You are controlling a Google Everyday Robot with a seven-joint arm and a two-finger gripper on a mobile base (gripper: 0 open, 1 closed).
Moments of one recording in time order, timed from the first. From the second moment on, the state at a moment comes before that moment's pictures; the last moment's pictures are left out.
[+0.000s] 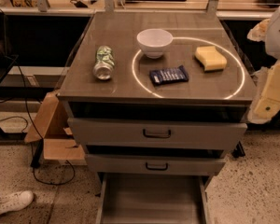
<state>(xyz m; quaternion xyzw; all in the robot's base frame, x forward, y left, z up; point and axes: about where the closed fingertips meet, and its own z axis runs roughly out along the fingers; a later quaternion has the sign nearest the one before) 0.438 -0.216 0.977 -0.60 0.78 -0.04 0.16</state>
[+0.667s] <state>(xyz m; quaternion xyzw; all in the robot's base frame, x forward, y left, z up) 0.438 -0.216 0.977 -0.60 0.78 -0.04 0.16</state>
